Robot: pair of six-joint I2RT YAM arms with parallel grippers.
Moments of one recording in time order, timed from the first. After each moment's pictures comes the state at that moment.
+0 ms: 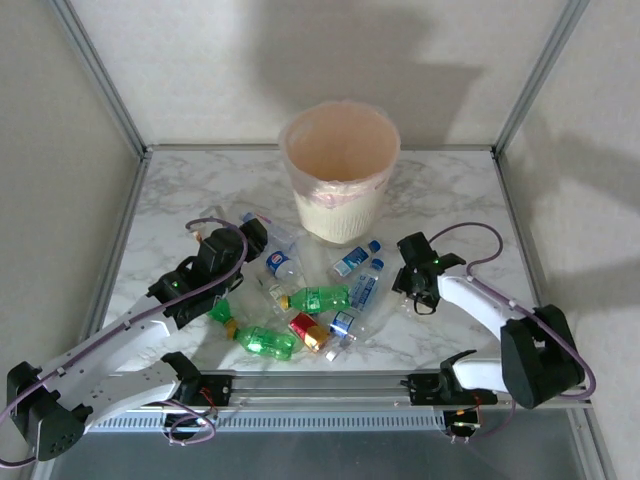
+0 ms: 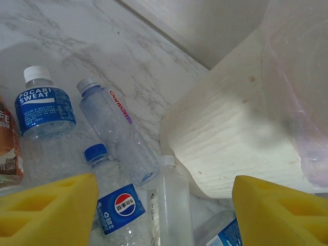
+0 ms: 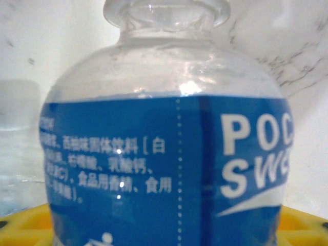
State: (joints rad) left arm -0.68 0.94 0.78 -0.35 -0.52 -0.97; right arm 0.43 1.27 0.70 -0.70 0.16 0.79
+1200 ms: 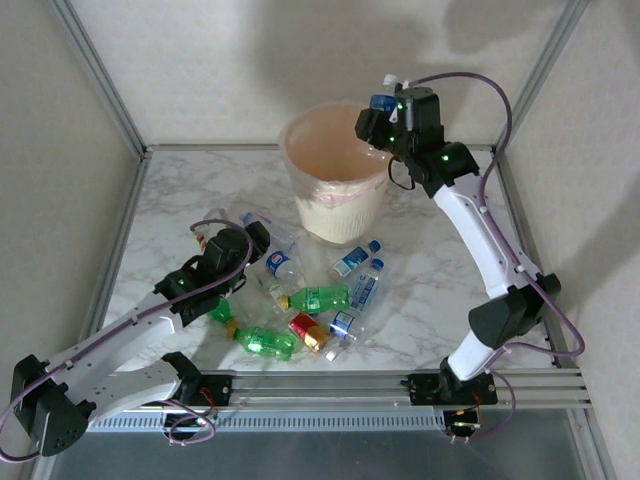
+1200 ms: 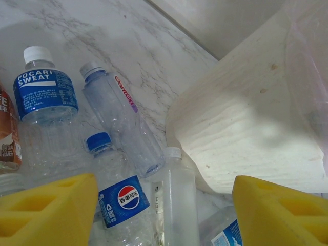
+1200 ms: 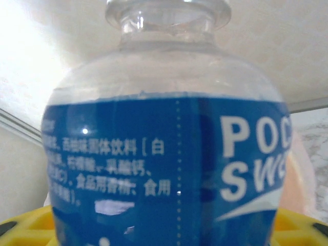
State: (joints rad) left arm -0.67 0.98 0.76 -0.34 -0.50 -1.01; right arm 0.47 1.65 1.89 -0.64 0.08 0.53
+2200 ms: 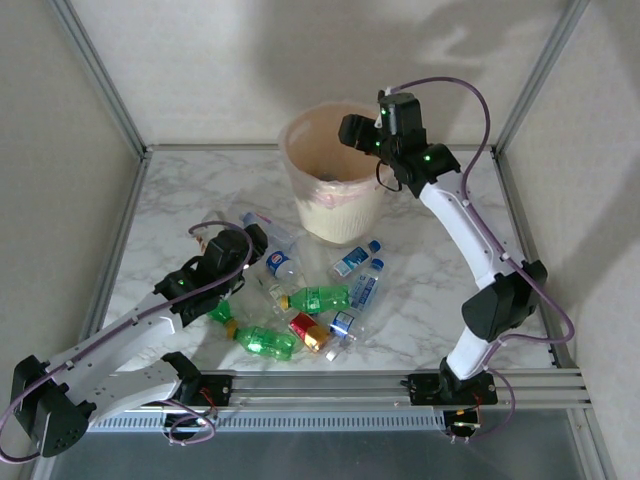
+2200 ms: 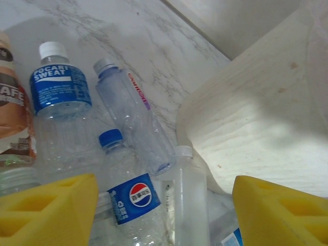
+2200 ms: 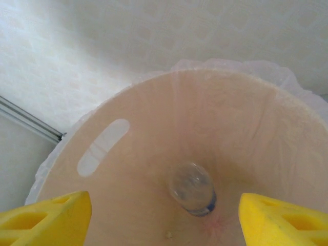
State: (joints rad) left arm -0.66 0.97 0.75 -0.39 -0.51 -1.04; right arm 0.51 1.69 1.85 -0.58 0.08 0.51
